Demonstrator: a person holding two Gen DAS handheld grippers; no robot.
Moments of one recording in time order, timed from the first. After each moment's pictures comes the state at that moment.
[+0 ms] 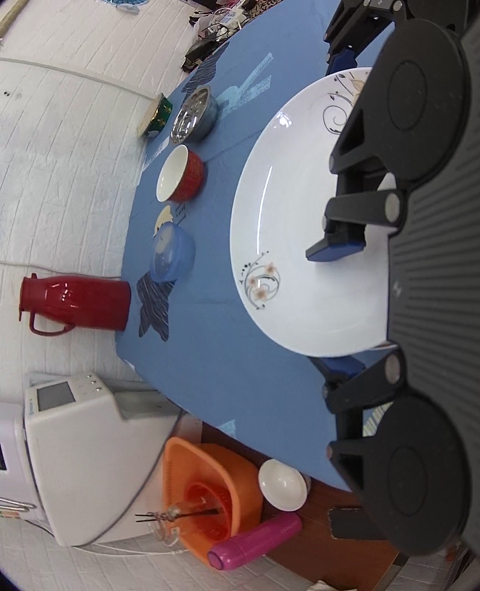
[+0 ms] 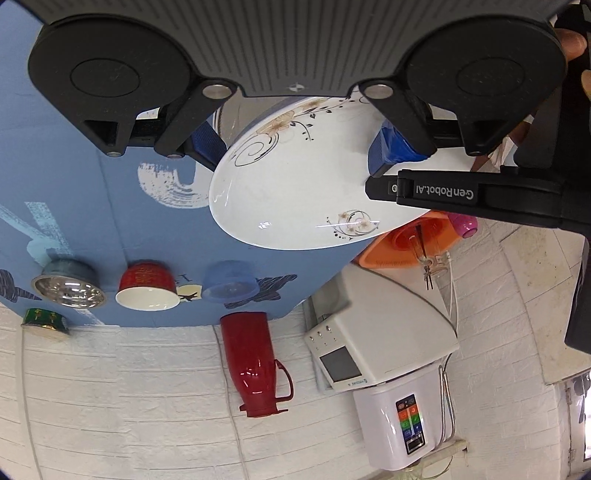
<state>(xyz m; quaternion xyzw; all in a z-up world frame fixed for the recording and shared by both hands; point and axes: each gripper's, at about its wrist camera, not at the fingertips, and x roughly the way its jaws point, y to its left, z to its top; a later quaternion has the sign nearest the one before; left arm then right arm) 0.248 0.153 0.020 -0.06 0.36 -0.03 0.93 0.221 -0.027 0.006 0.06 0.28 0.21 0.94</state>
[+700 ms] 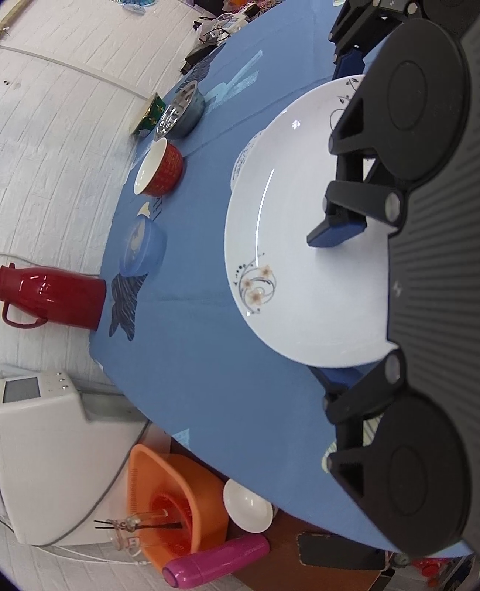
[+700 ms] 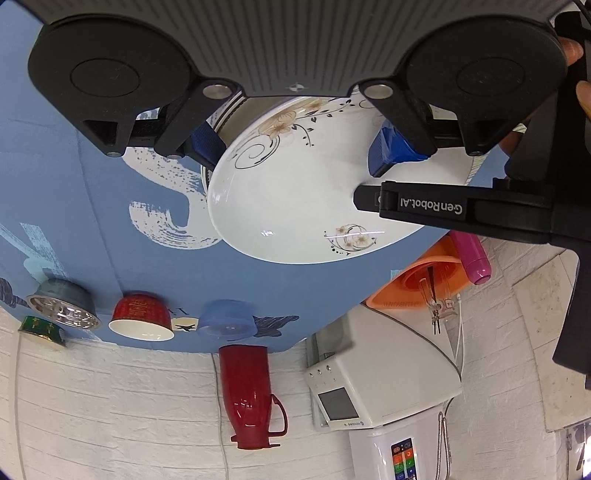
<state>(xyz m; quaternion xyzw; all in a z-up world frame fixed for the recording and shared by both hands) 0.252 0.162 -0.023 -0.09 0.37 -0.05 0.93 0.211 -0.008 -0.022 0.01 0.30 0.20 0.93</state>
